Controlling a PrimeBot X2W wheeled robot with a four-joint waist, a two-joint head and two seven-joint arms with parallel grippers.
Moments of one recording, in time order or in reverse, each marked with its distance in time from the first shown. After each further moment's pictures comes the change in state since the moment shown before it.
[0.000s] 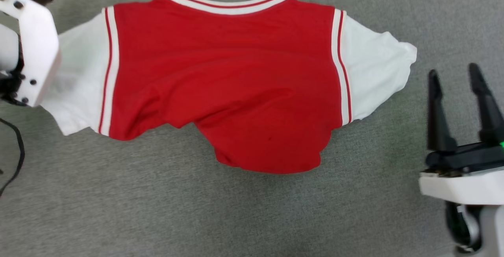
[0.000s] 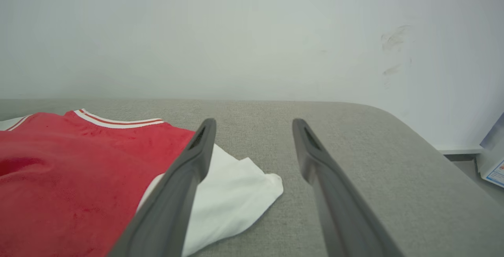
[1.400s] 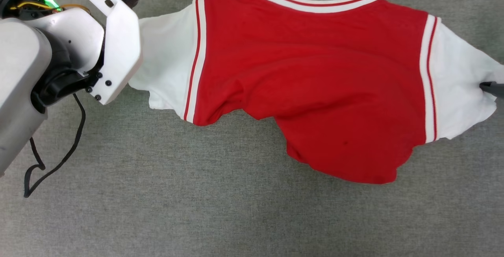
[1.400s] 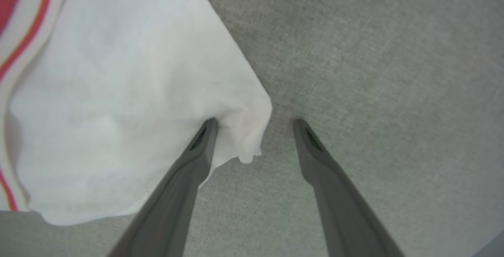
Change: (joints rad) left arm -0.134 -0.075 -0.257 -0.117 -0.073 -0.004 -0.278; right arm -0.637 -0.702 0.426 0.321 0.589 0.000 1.427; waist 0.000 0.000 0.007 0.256
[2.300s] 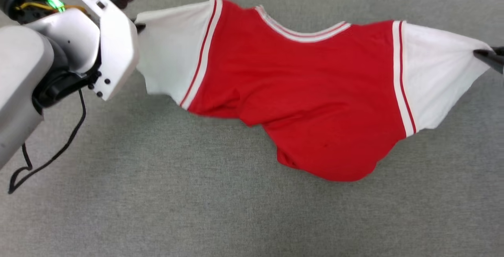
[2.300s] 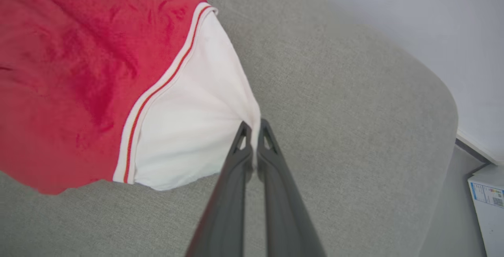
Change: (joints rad) left arm -0.043 0.019 -0.123 0.074 -0.043 0.000 -0.300; right arm -0.005 -0.045 0.082 -0.086 0.035 0.000 -0.291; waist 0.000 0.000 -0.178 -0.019
